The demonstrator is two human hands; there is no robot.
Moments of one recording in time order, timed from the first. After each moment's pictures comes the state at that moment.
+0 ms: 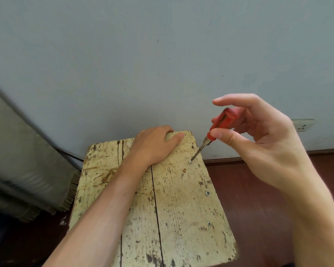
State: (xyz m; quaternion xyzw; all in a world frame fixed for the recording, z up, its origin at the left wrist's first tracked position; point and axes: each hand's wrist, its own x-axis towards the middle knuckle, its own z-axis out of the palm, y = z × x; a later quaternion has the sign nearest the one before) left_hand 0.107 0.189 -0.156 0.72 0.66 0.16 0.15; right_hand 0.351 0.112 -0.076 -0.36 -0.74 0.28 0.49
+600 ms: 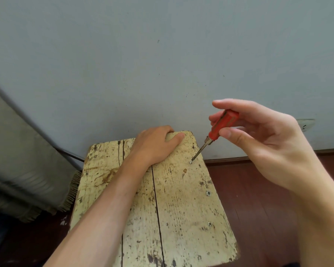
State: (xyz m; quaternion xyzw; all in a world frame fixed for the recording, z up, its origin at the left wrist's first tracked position) left_hand 0.107 0.190 -0.156 0.72 0.66 0.16 0.15; right_hand 0.358 0.113 -0.075 -0.33 -0.74 0.34 0.48
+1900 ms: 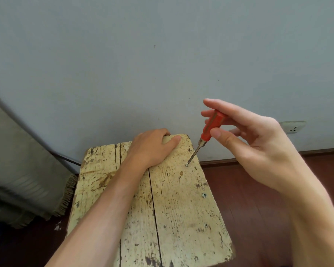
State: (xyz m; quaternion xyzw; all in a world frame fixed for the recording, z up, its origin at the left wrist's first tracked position) left_hand 0.105 0.191 -0.157 0.72 0.66 0.16 0.14; right_hand 0.351 0.110 -0.066 -0.37 -0.76 0.30 0.45
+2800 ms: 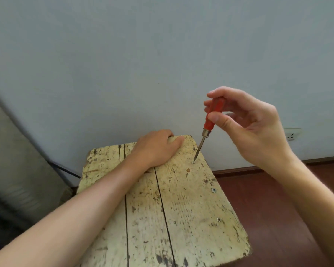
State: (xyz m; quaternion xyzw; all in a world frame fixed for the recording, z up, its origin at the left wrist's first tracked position) left_hand 0.104 0.192 -0.159 0.74 0.64 0.15 0.12; right_hand 0.328 0.123 -0.085 -0.30 -0.75 0.22 0.55
